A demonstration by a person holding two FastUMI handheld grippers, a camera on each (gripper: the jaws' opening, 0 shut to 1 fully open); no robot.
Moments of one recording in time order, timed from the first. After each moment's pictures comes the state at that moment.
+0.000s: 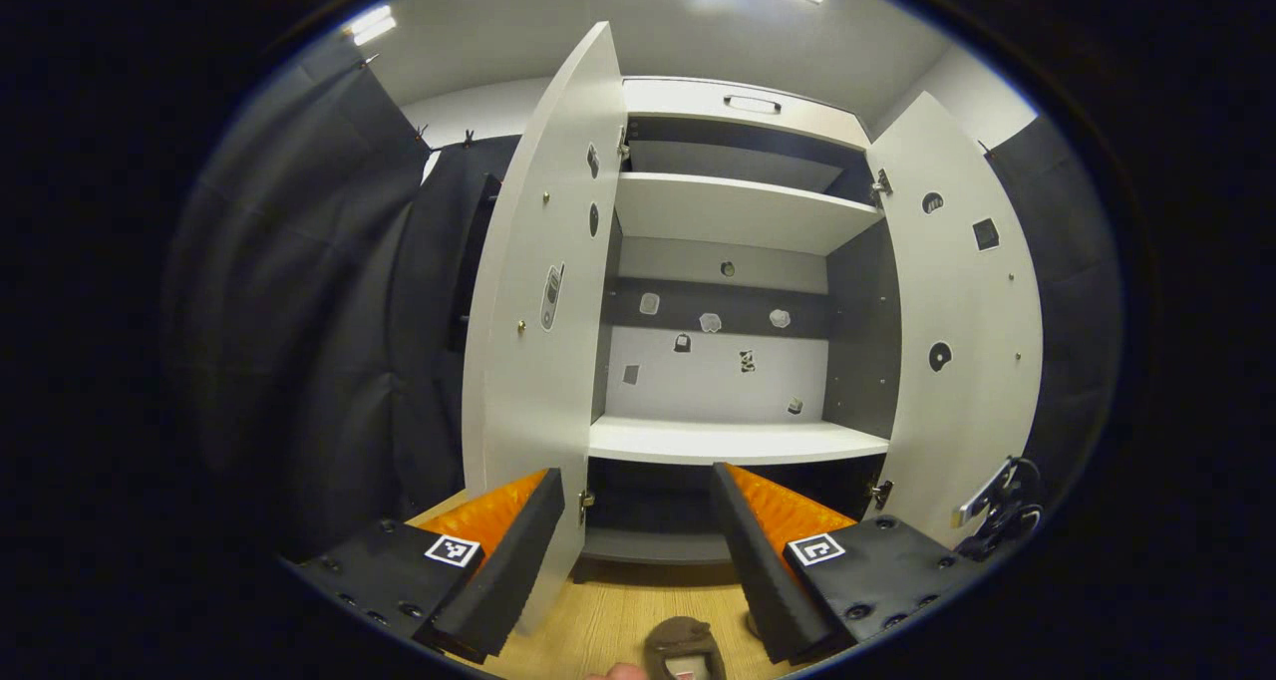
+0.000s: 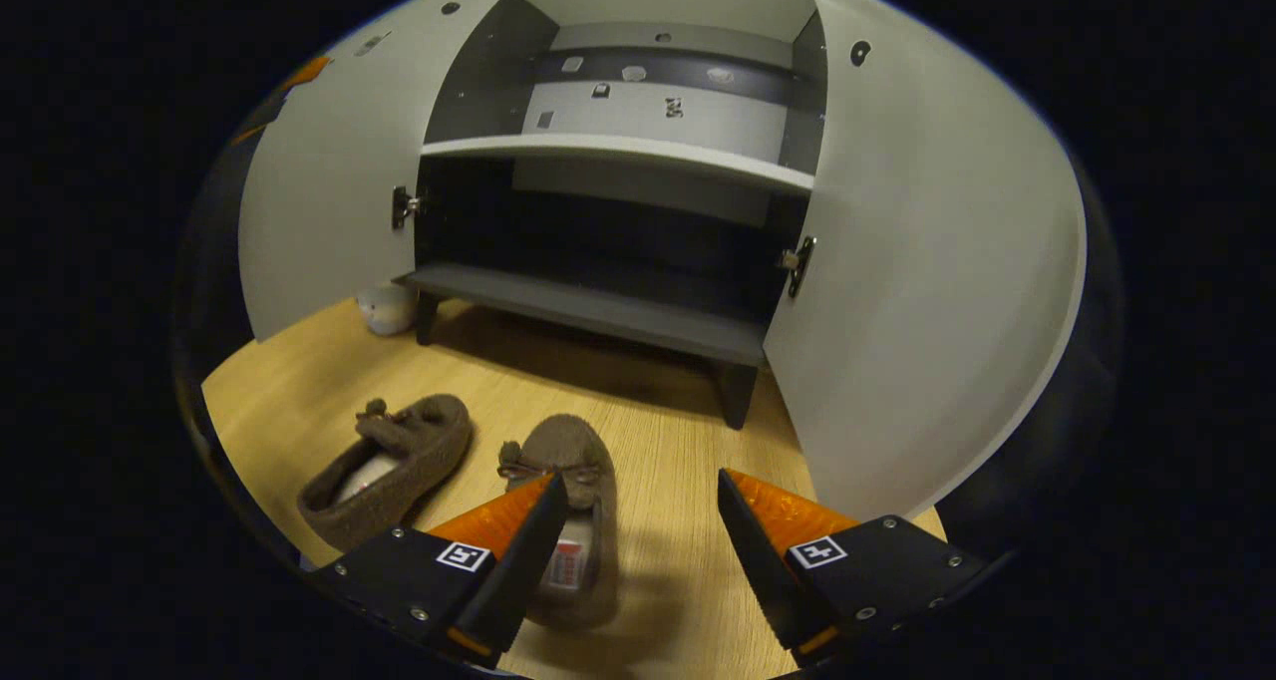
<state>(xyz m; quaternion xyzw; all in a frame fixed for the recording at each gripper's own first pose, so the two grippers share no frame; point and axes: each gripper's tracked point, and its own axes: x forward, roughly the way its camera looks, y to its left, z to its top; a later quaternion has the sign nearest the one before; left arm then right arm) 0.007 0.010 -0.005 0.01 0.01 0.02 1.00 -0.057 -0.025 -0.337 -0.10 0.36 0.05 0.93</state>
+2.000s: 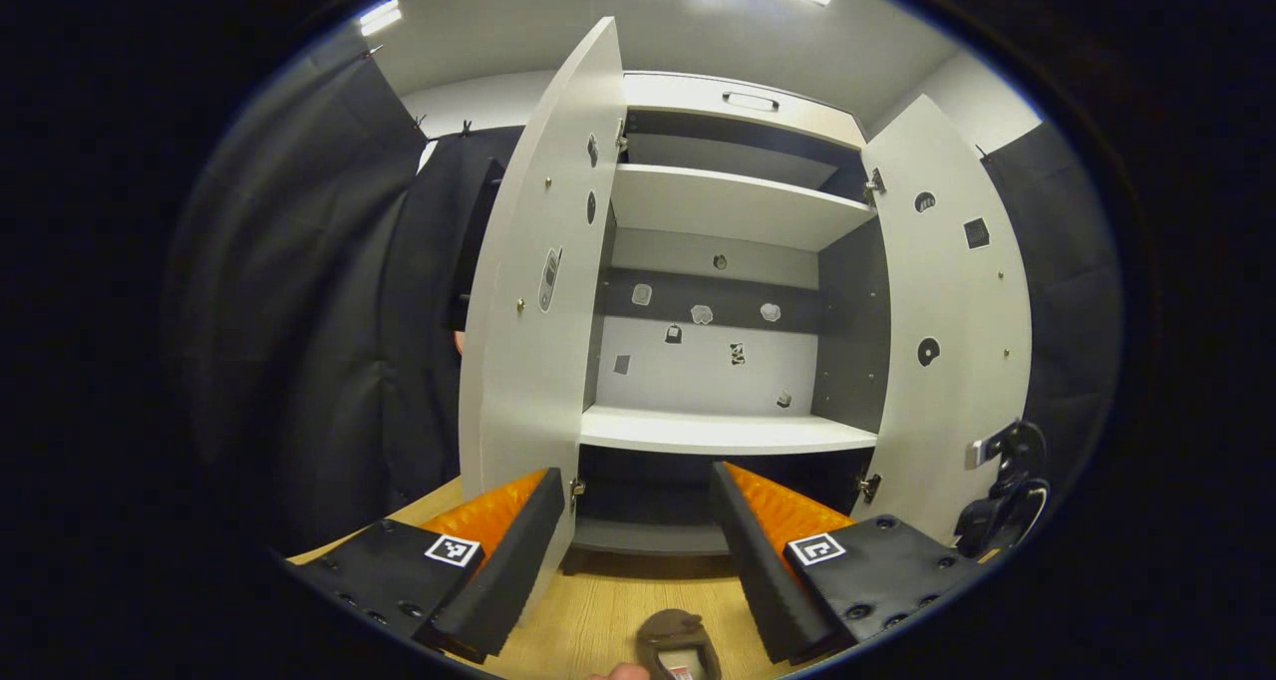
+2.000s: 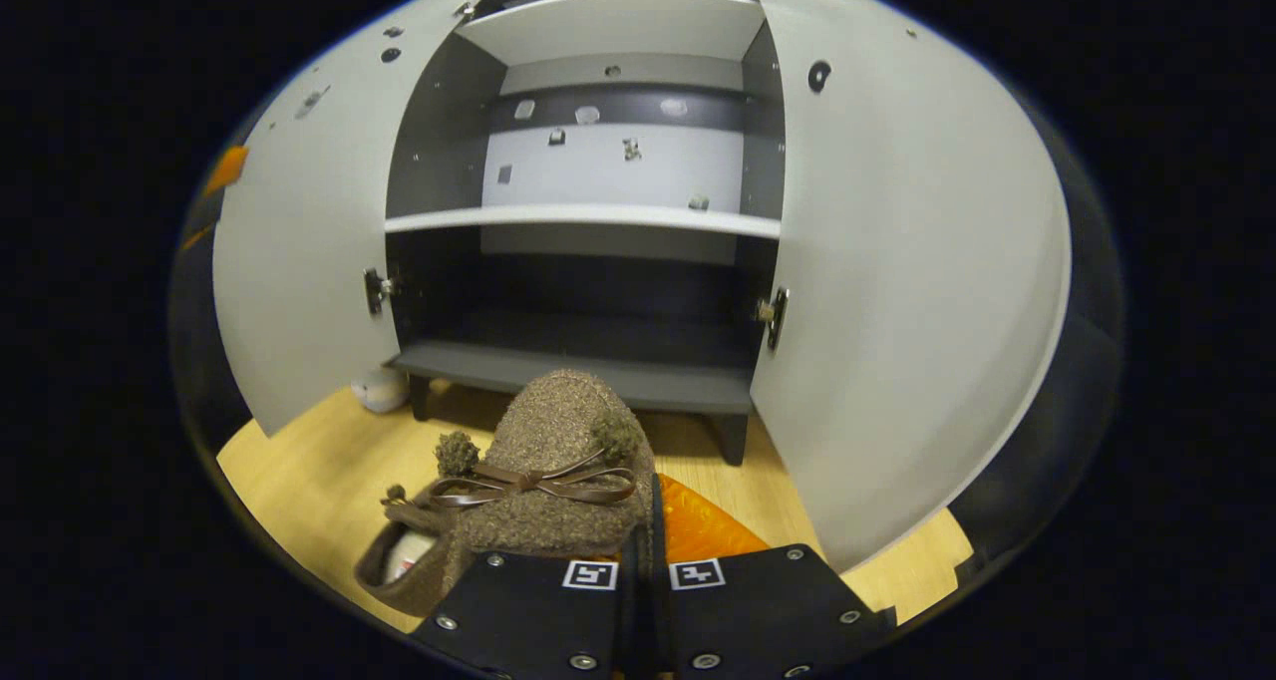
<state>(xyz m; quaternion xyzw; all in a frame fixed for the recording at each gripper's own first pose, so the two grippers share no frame) 0.000 0.005 -0.016 0.00 0.02 0.00 1.00 -0.018 -0.010 -0.229 -0.04 0.25 0.00 0.97</state>
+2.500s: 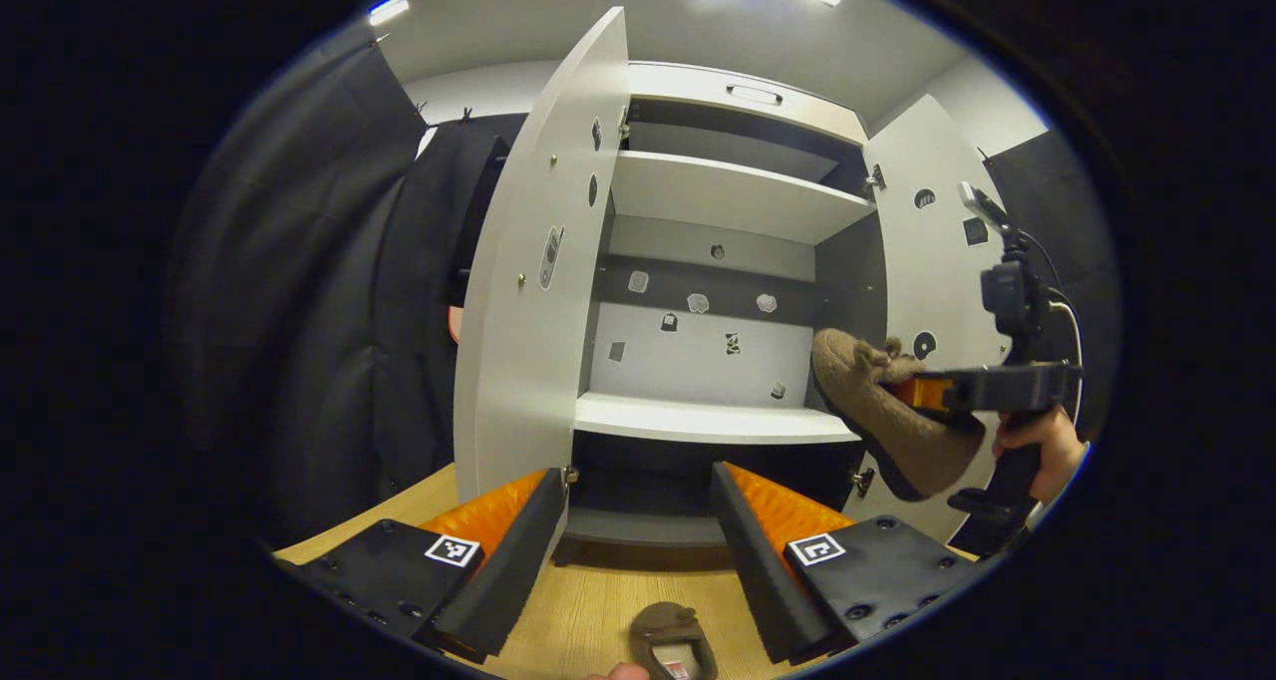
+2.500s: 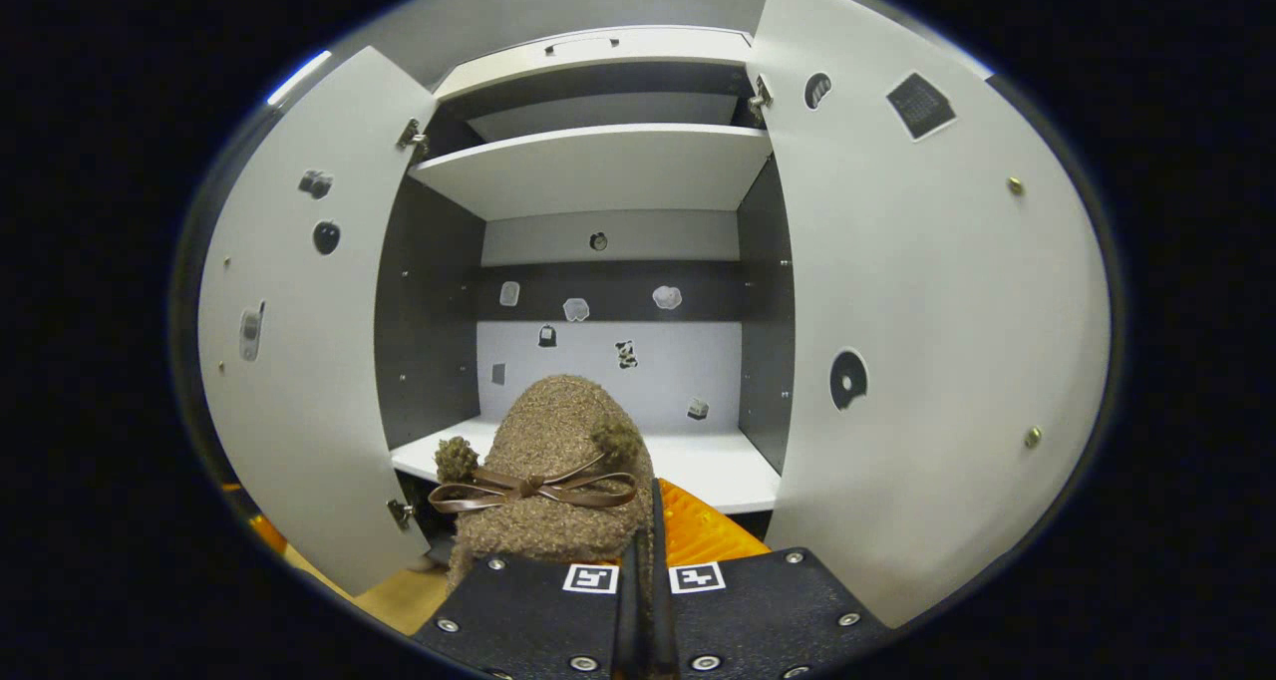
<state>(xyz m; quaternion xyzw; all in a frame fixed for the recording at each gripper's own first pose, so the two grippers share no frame) 0.000 0.007 -0.032 -0.01 0.04 -0.01 1.00 0.141 0.004 -0.032 0.00 0.11 0.00 0.99</state>
